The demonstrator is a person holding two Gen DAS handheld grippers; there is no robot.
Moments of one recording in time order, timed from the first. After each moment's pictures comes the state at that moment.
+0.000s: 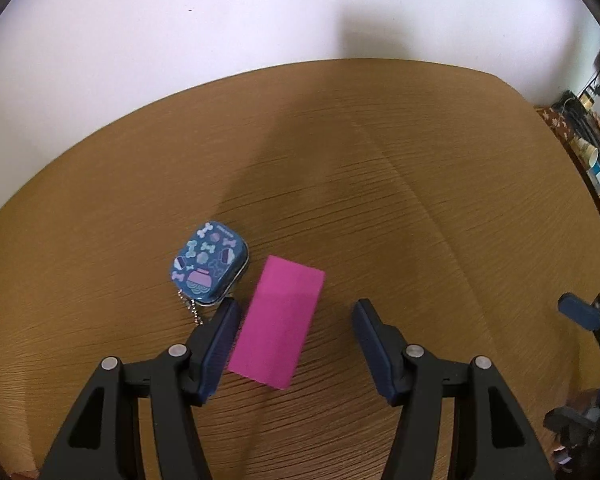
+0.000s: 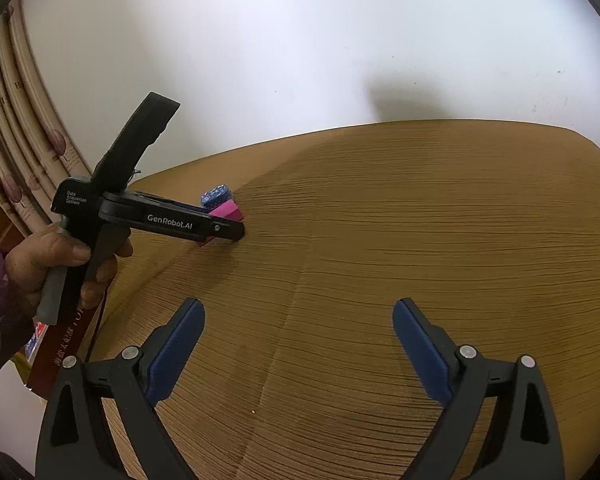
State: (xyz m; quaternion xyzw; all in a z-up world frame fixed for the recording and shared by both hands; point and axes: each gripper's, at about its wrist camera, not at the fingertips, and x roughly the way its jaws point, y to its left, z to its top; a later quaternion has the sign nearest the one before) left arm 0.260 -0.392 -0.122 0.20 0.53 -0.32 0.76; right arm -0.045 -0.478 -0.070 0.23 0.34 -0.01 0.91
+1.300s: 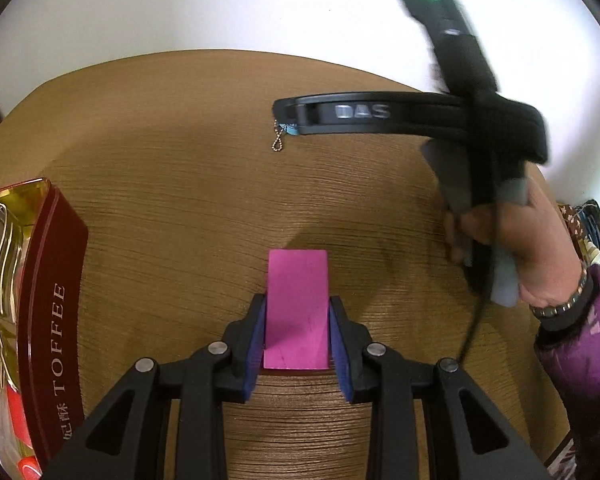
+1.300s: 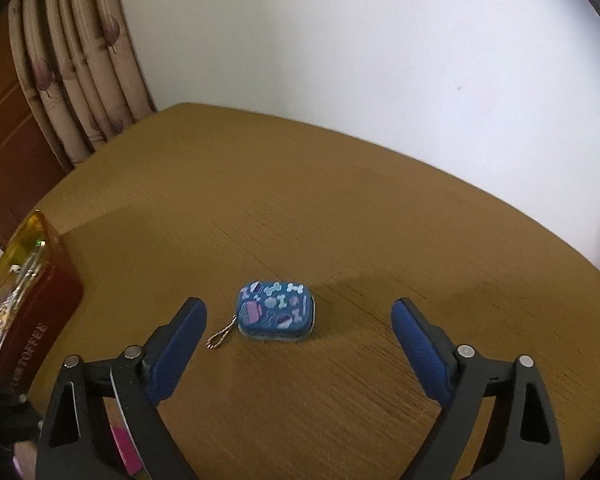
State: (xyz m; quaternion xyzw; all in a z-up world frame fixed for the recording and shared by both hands) left arm 0.147 -0.268 -0.118 0.03 0.52 -0.21 0.82; right arm 0.181 -0.419 -0.070 0.05 0.41 0.15 0.90
